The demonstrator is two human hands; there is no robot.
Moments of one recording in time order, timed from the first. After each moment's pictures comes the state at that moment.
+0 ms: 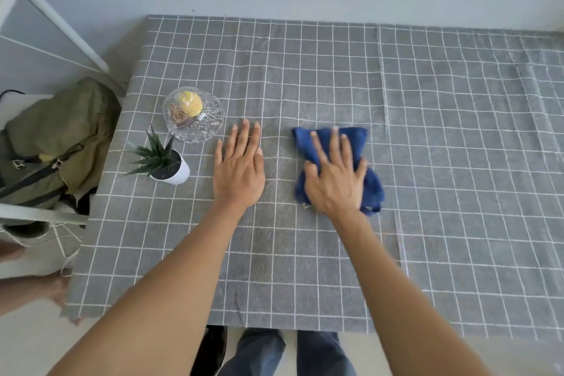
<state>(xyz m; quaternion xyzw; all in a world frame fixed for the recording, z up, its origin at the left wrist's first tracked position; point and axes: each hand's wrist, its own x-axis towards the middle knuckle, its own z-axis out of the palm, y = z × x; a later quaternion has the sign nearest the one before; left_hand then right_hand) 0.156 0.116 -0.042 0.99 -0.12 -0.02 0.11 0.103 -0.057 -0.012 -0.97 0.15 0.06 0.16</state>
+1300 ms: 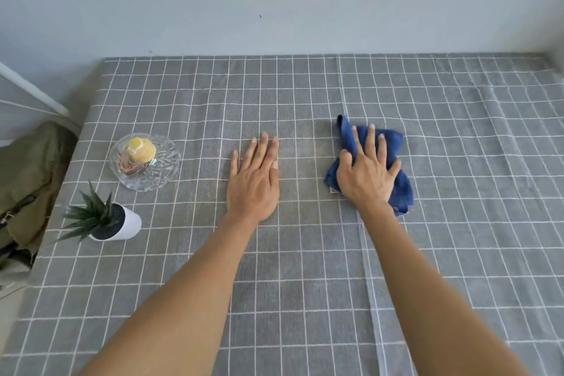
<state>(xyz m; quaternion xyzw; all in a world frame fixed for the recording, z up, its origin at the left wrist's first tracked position) 0.193 0.015 -0.039 0.97 -0.18 -0.05 0.13 0.156 -0.184 -0.017 -0.94 0.29 0.04 0.19</state>
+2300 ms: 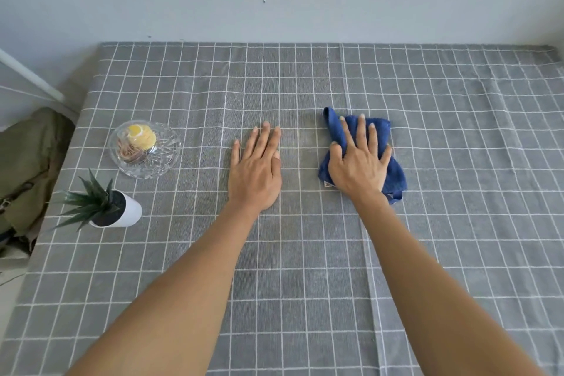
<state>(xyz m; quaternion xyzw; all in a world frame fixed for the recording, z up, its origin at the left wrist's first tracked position) 0.193 0.014 -0.038 0.98 -0.17 -0.05 0.13 0.159 -0.172 -0.020 -0.96 0.24 0.04 0.16</state>
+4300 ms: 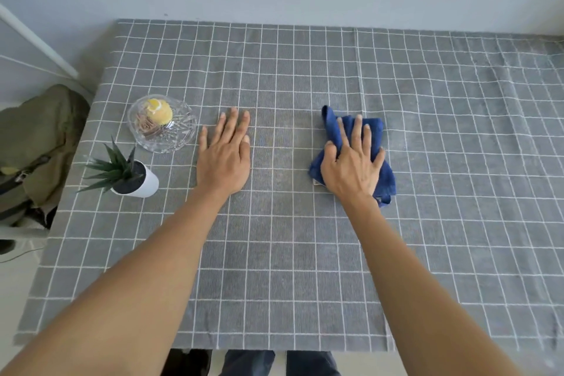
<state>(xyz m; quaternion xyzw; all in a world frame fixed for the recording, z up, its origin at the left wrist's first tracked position) 0.196 0.091 -0.041 0.98 -0.14 -0.04 0.10 0.129 -0.124 -0.016 -0.95 0.25 0.04 0.18</state>
